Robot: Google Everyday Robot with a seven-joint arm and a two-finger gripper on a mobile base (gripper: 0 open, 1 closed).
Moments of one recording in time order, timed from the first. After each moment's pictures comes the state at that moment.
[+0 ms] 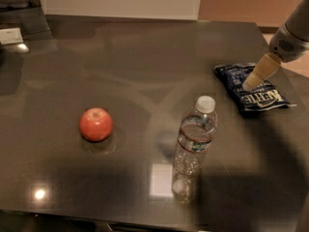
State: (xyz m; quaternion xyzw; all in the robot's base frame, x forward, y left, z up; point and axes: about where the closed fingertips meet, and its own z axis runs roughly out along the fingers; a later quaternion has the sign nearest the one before) arm 0.615 -0.317 0.873 -0.36 0.92 0.02 0.14
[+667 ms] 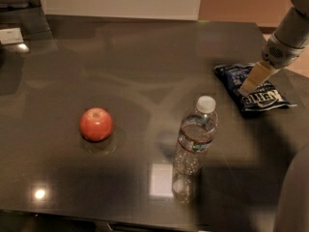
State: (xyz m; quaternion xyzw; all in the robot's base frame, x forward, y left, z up) arm 0.624 -0.321 0.840 -0.34 0.94 0.03 0.10
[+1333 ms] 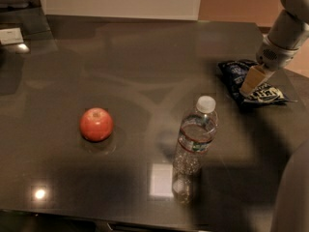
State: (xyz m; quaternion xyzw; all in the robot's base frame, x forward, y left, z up) arm 0.616 -0.310 0.833 -0.34 0.94 0.02 0.07
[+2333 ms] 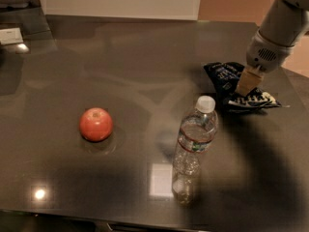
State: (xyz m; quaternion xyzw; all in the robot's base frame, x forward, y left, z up) arm 0.550 -0.239 0.874 -0.48 0.87 0.05 0.06
